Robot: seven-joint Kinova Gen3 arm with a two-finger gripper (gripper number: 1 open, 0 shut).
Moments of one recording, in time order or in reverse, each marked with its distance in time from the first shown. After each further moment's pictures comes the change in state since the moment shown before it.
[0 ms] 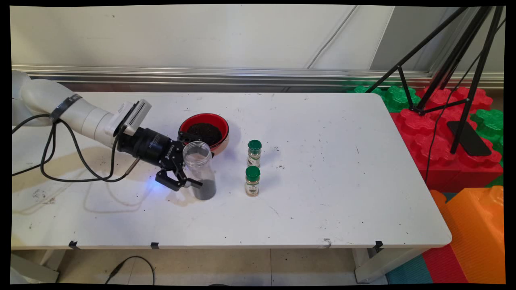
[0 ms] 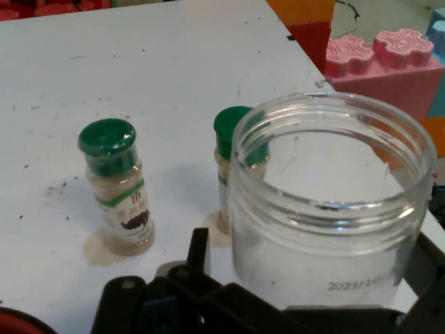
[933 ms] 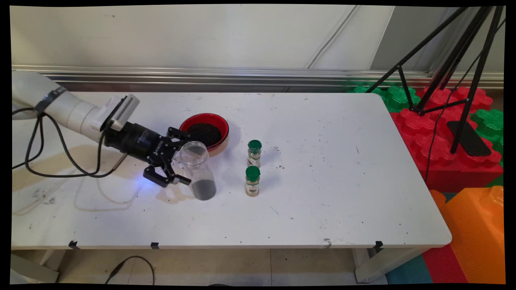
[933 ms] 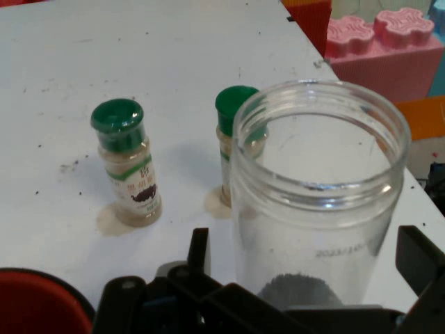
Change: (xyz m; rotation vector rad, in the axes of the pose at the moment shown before) arm 0.005 0.001 -0.028 0.006 -0.042 0.010
